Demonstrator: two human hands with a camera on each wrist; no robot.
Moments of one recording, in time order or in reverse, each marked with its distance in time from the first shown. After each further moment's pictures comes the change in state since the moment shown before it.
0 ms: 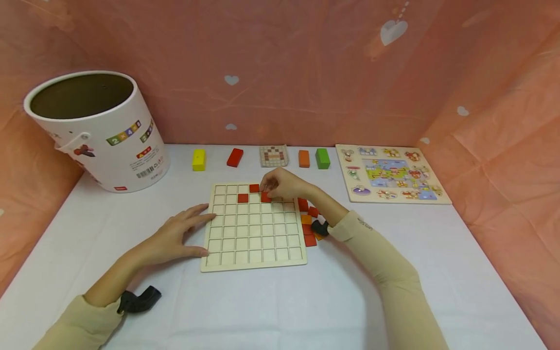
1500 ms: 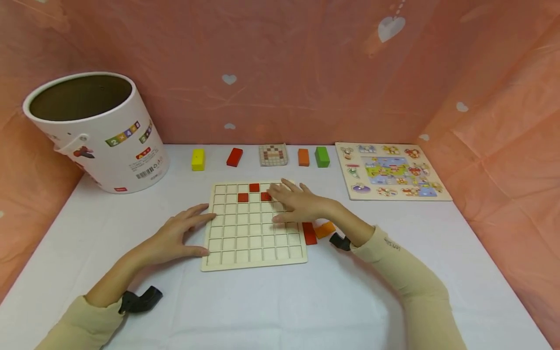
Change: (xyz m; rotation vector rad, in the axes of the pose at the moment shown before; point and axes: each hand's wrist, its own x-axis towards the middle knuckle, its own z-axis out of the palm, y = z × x) left_hand 0.001 -0.001 0.000 0.006 -0.010 -0.011; right_hand -0.063 -0.016 0.011 -0.535 -0.164 0.145
